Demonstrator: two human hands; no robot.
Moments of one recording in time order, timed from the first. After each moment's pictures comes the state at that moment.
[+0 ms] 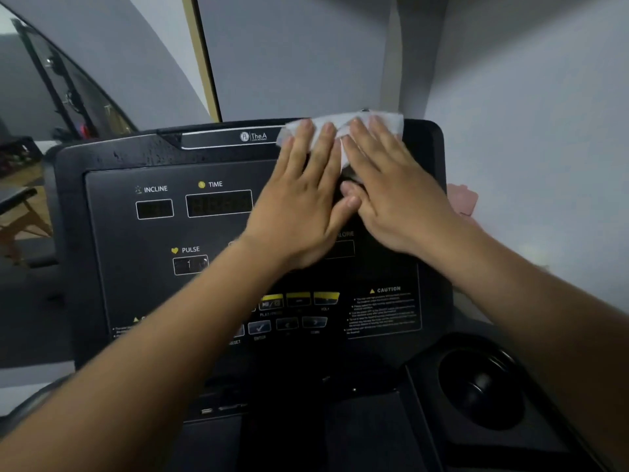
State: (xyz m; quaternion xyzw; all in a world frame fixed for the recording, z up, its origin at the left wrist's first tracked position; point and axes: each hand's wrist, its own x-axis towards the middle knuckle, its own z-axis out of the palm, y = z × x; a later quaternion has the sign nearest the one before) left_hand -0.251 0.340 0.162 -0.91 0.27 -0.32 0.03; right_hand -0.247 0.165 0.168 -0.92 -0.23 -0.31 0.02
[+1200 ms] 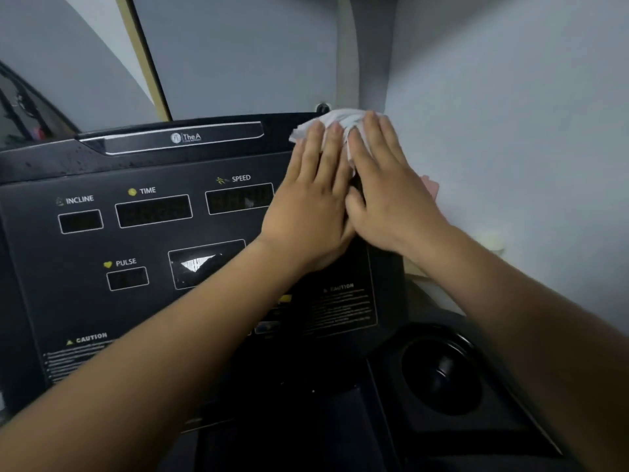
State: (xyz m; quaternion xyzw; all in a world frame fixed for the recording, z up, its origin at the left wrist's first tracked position) left_hand -0.245 0.263 0.153 -0.90 0.28 -0.33 0.10; right_hand -0.259 0.119 0.159 -0.94 -0.13 -0.31 0.10
